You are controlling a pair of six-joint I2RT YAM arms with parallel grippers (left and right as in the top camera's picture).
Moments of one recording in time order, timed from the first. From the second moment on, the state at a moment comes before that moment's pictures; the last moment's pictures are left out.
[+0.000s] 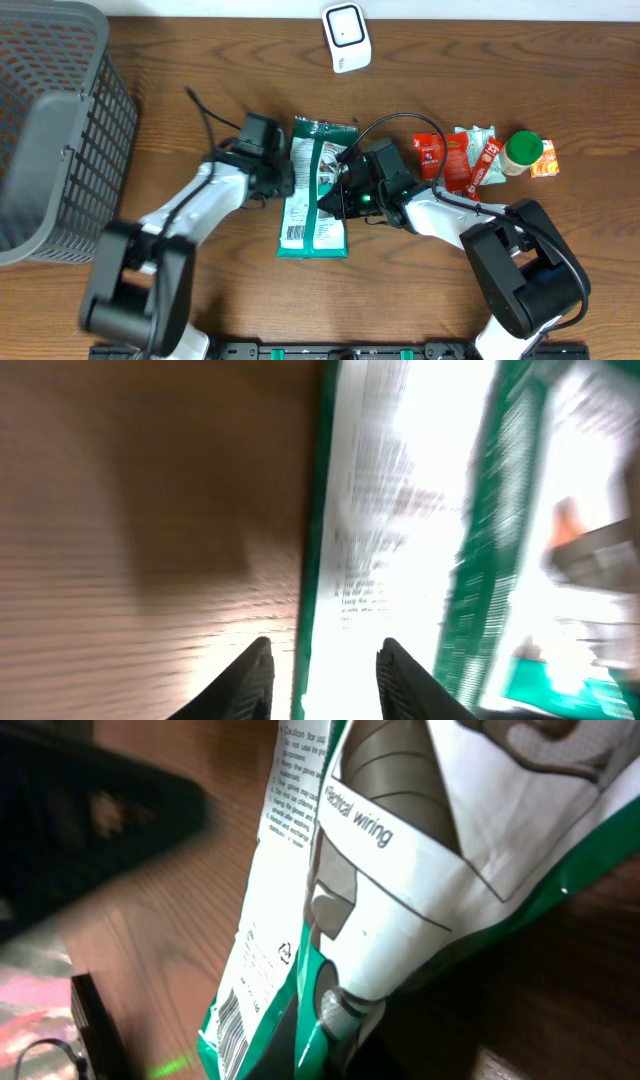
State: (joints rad) left arm -0.30 1.71 0.98 -0.47 0.22 -0.38; right arm 0.53 1.86 0.84 0.07 -0.63 0.52
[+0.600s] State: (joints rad) left arm 0.04 1.30 0.99 -0.66 0.07 -0.30; right arm 0.53 1.86 0.84 0.06 -0.62 0.49
